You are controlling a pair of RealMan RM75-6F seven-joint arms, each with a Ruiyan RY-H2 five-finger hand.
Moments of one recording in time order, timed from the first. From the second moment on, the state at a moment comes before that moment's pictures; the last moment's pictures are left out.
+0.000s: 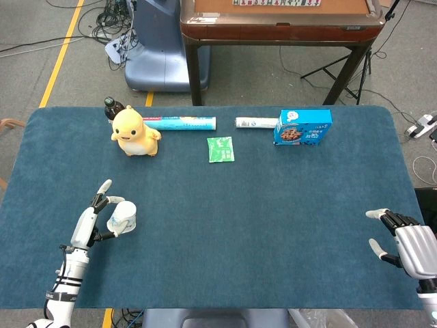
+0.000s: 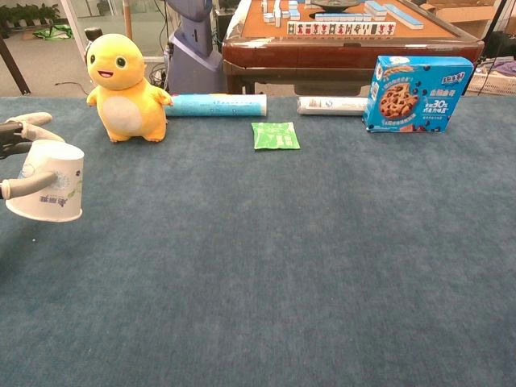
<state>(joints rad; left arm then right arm) -0.34 -1.52 -0.10 -1.40 1.38 1.32 -0.54 0.05 -0.99 0.01 -1.68 -1.60 1.50 0.08</state>
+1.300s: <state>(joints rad) -0.29 -1.58 -0.08 -1.25 1.46 1.35 -0.67 0.05 -0.98 0.01 -1.69 -1.60 1.51 0.08</state>
